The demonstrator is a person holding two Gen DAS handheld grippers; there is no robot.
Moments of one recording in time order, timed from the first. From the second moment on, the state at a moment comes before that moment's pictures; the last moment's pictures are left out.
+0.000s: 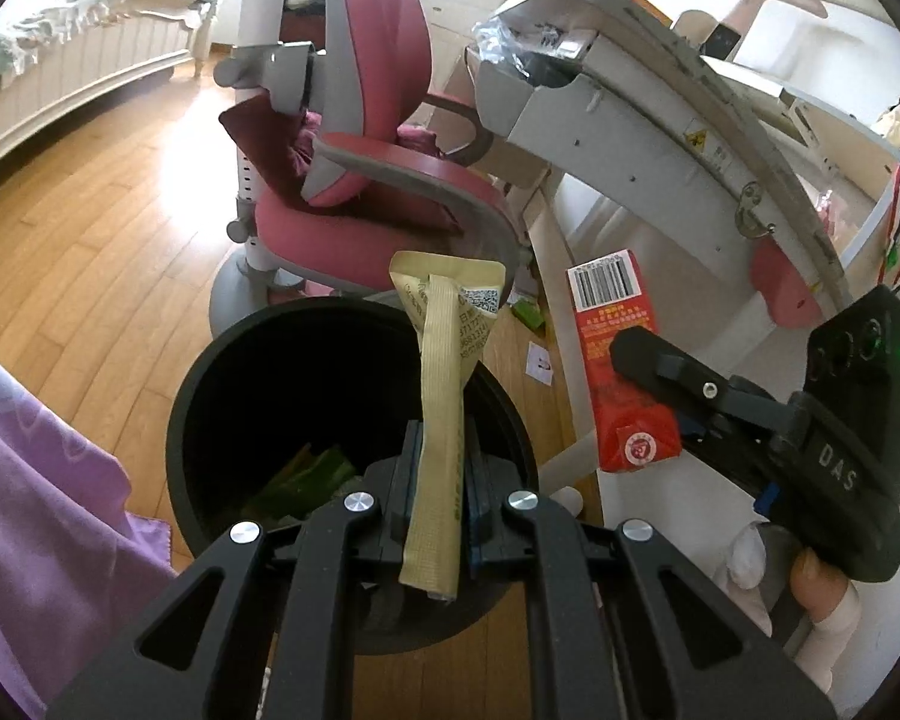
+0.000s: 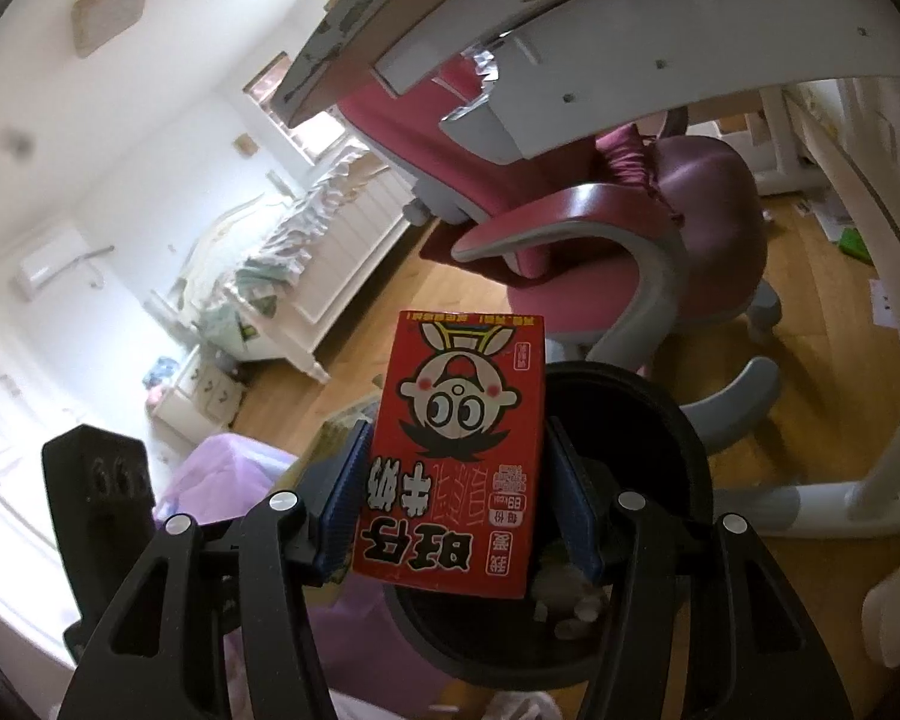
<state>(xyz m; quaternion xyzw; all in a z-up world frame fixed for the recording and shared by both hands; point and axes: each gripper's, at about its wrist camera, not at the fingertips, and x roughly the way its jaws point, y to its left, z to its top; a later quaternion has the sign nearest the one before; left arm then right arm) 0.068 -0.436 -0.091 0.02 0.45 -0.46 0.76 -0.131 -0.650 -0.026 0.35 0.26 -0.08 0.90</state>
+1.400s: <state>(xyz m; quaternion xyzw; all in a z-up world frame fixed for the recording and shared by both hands) 0.118 0.071 -0.051 -0.07 0.39 -0.03 0.92 0.051 -0.221 0.070 0.05 0.38 0.32 0.87</state>
